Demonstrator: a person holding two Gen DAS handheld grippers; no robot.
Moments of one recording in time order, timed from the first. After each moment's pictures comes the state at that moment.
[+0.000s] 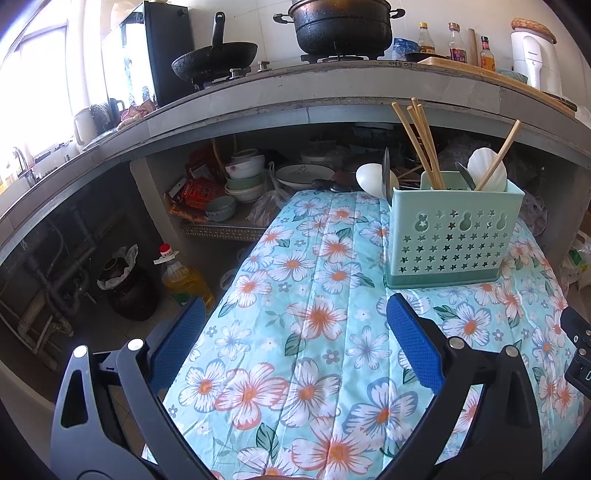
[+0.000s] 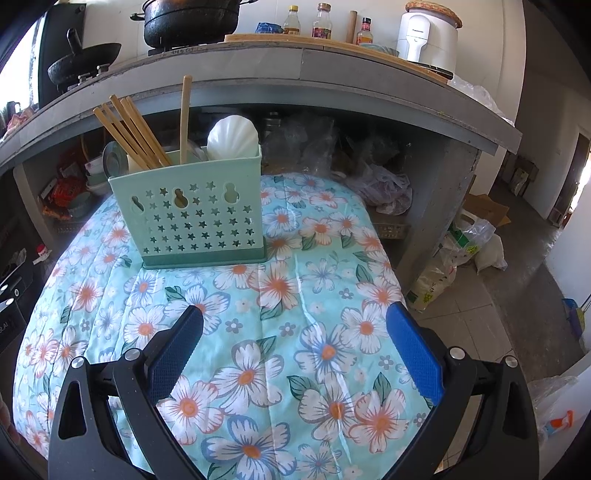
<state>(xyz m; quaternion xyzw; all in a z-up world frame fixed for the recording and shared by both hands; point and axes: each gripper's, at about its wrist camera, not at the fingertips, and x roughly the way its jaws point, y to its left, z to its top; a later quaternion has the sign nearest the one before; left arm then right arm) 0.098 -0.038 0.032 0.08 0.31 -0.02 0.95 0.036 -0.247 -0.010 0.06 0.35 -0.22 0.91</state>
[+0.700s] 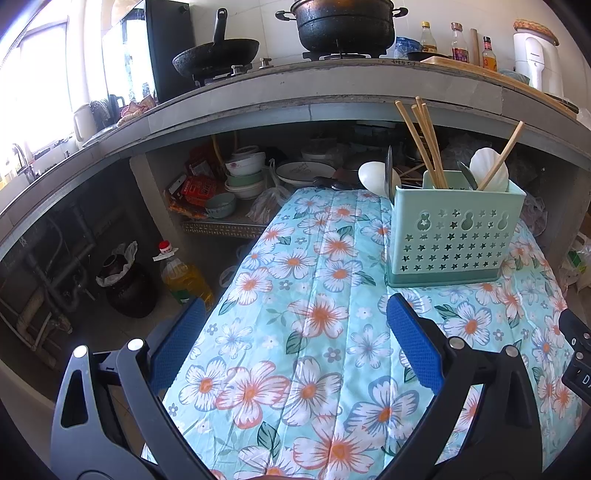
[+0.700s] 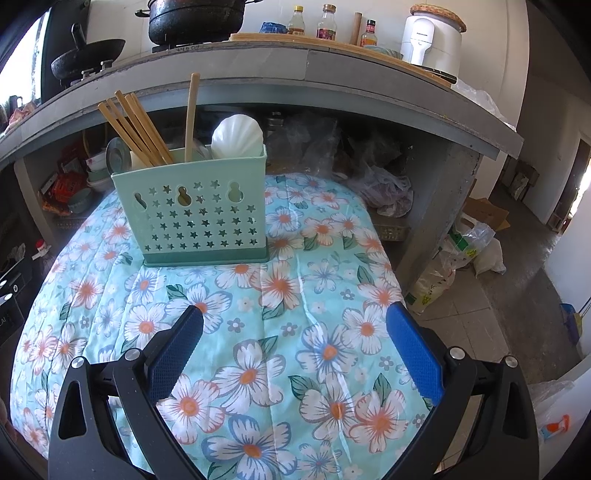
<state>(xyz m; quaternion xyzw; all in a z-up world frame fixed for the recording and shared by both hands) 0.099 -0.037 0.031 0.08 0.31 -0.02 0.95 0.037 -0.244 -0.010 0.05 0.35 -0.22 0.91</state>
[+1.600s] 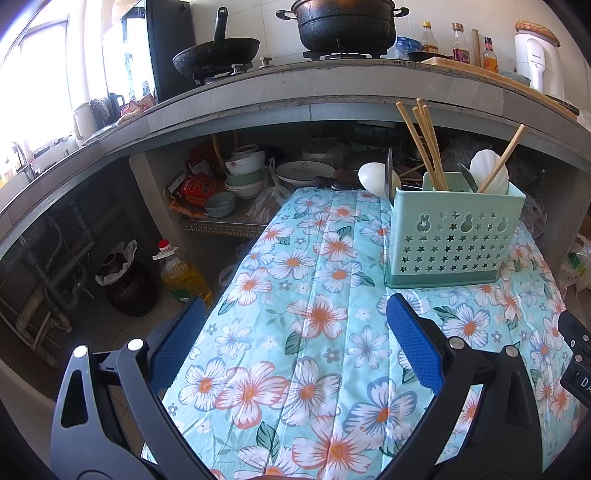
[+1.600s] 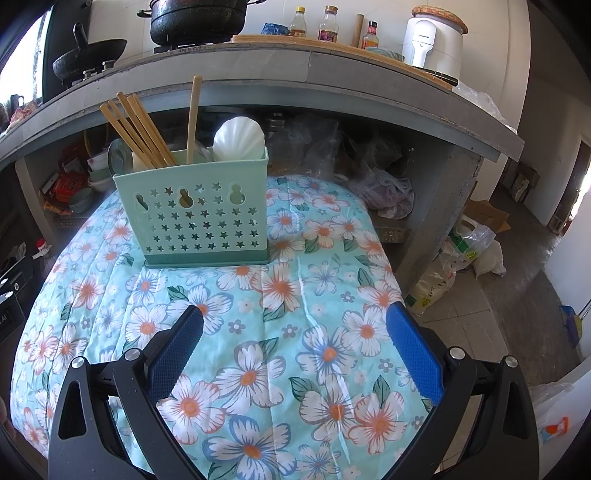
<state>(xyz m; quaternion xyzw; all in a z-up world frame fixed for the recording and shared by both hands) 0.100 -0.036 0.032 0.07 0.31 -0.02 0.95 0.037 -0.243 -0.009 0.04 0.35 -0.22 0.91</state>
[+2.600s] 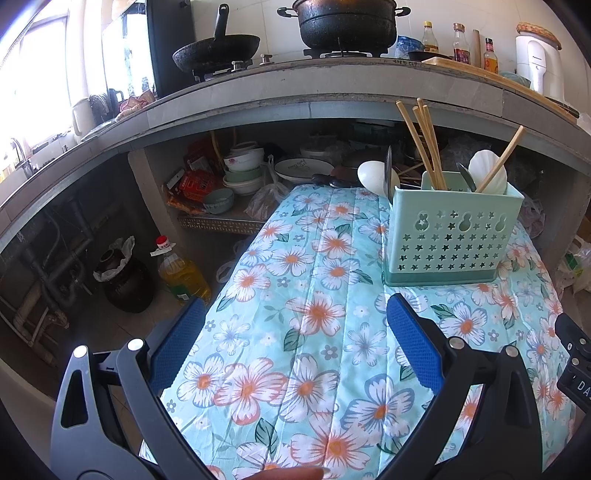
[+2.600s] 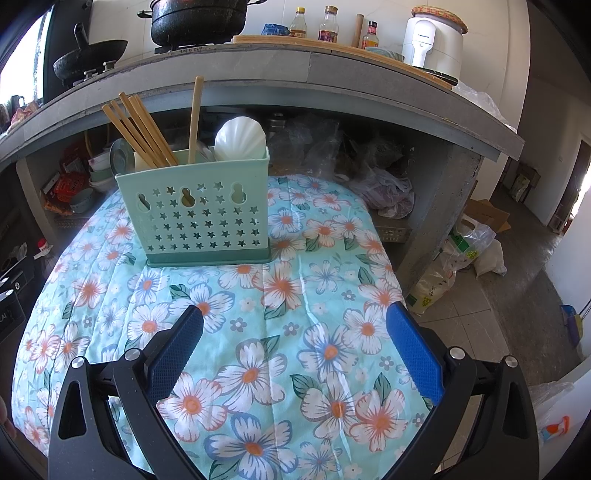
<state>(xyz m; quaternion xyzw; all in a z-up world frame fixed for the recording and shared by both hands) 0.098 -0.036 0.032 0.07 0.32 -0.02 0.94 0.035 -0.242 -0.008 0.05 0.35 -0.22 0.91</state>
